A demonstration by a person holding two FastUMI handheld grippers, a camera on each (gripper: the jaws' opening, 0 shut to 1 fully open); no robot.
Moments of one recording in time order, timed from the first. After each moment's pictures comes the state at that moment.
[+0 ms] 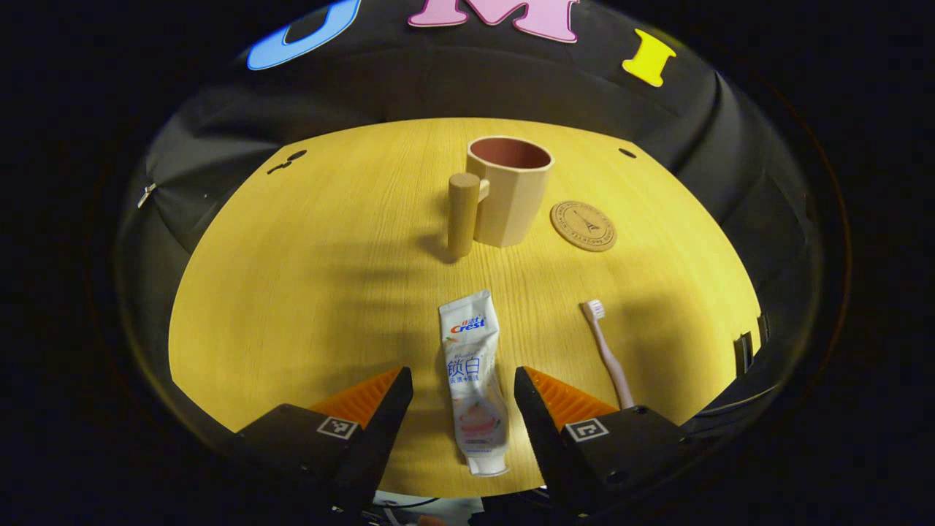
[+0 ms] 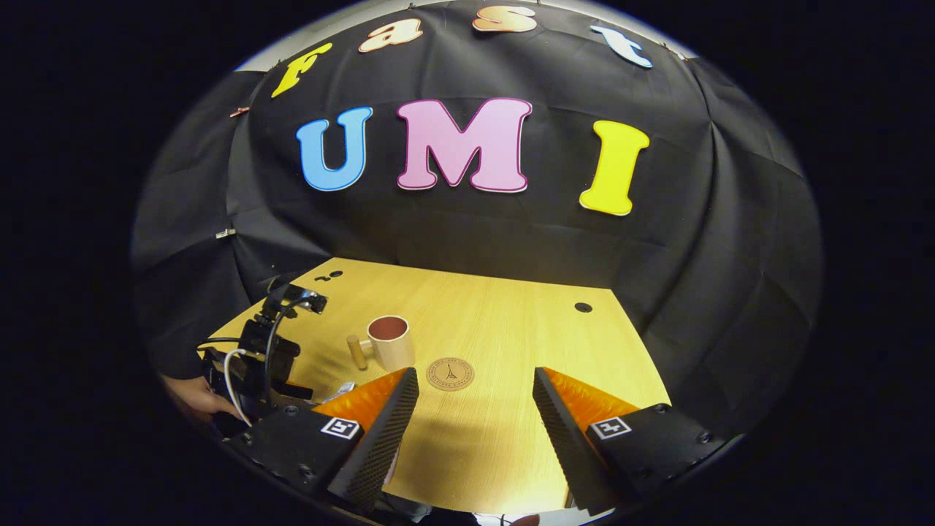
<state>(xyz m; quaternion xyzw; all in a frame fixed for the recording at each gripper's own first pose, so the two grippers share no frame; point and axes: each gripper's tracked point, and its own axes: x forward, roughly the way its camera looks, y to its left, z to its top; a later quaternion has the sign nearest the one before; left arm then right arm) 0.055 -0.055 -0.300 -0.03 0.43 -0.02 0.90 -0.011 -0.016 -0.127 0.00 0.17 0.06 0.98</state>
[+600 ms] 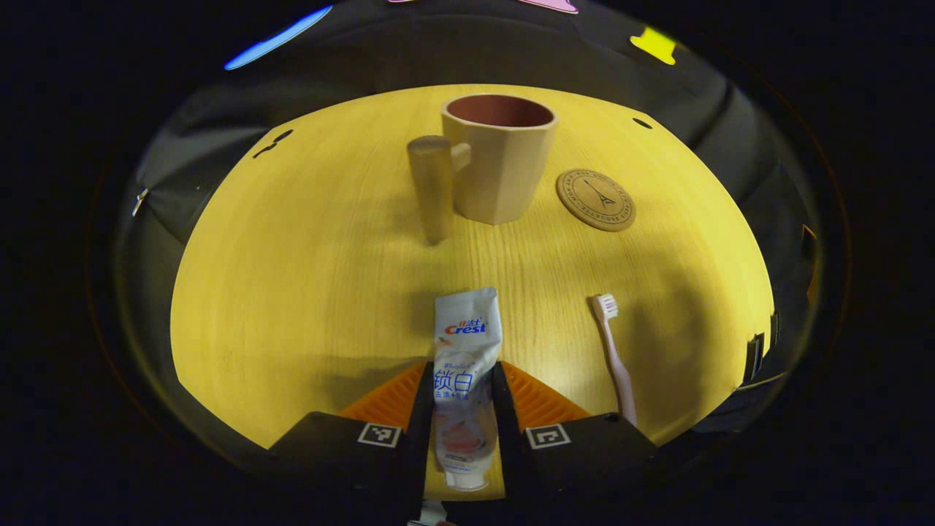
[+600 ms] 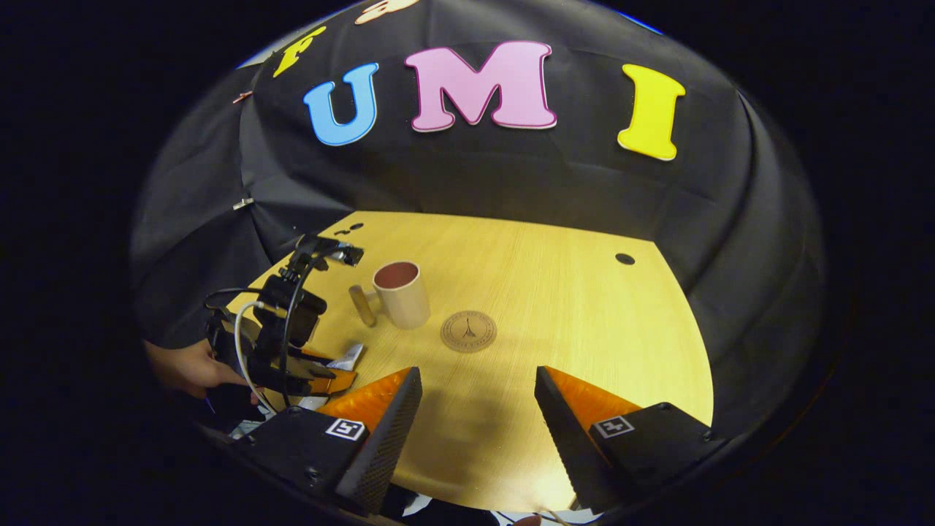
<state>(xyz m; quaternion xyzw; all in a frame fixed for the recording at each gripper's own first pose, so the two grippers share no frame) 0.067 -0.077 -0.316 -0.02 0.49 -0.02 0.87 0.003 -0.004 -0.209 0.01 0.29 0.12 0.95</state>
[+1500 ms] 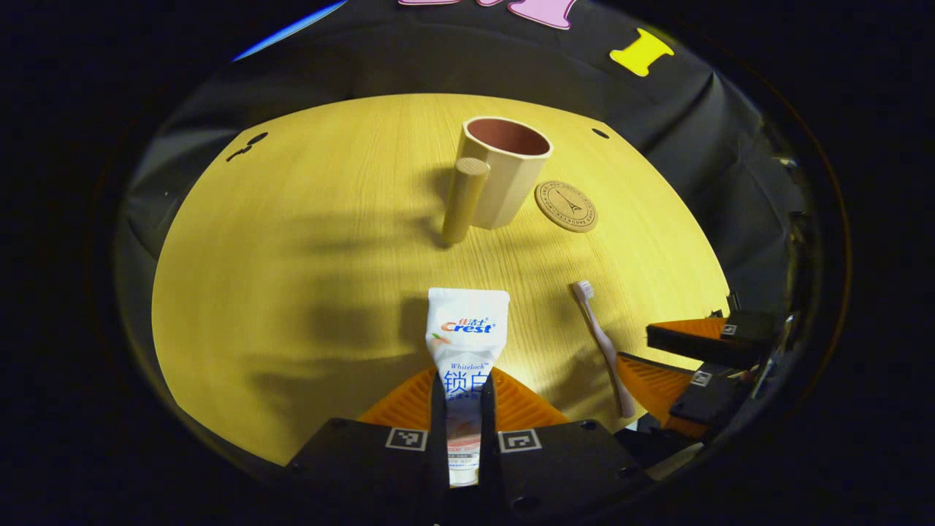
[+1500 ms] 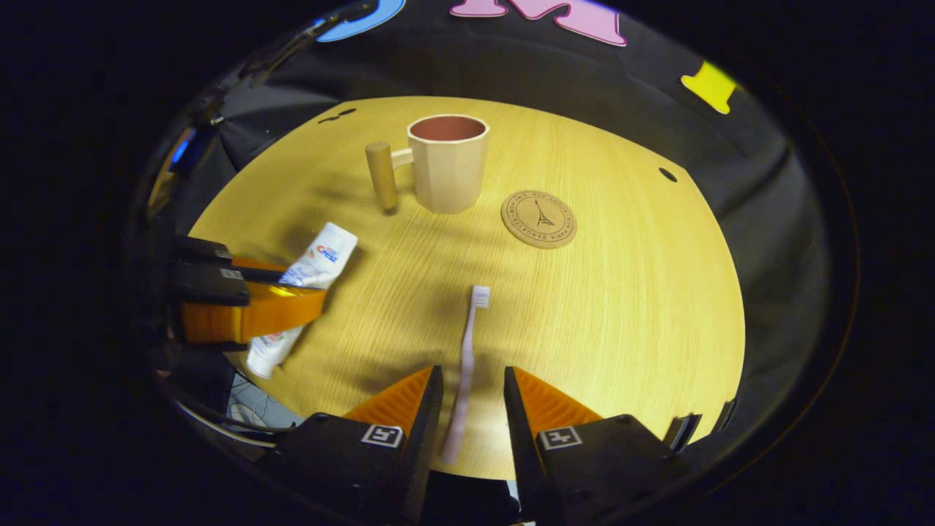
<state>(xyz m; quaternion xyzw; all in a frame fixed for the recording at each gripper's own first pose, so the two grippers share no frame) 0.044 -0.035 -0.285 -0.05 0.47 -0.11 0.87 -0.020 0.103 -0.327 -0.06 0.49 0.06 0.87</state>
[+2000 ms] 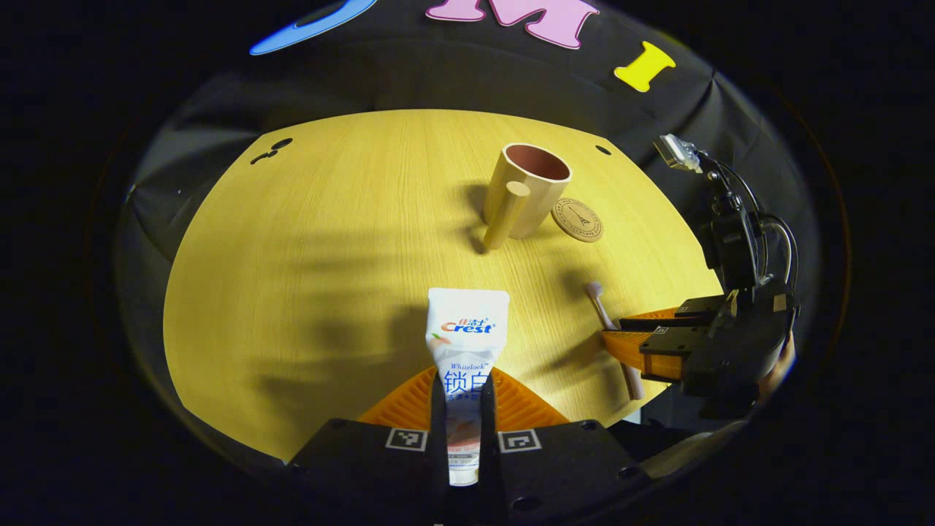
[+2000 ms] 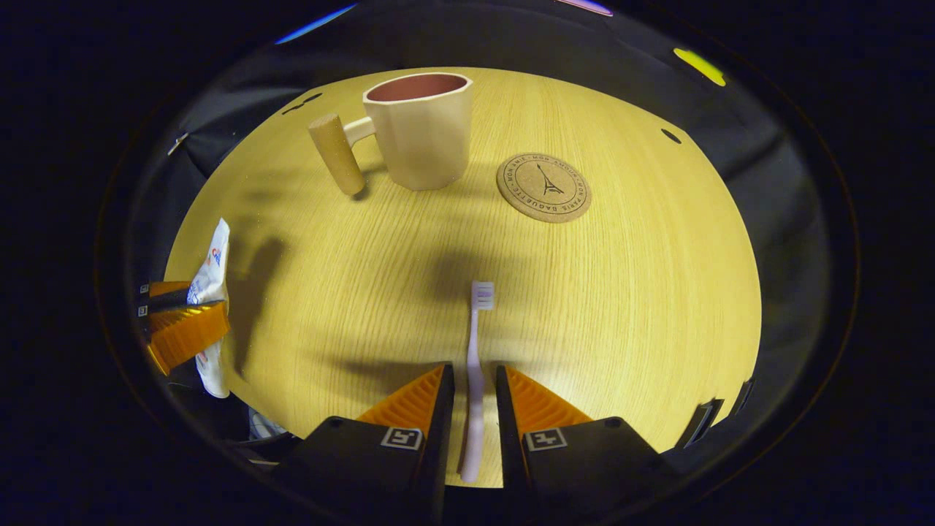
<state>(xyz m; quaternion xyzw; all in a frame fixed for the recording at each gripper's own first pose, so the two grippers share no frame) 0.027 0.008 -0.270 -0.06 0.45 -0.11 0.89 -0.011 0.111 -0.353 -0.02 0.56 0.04 0.83</state>
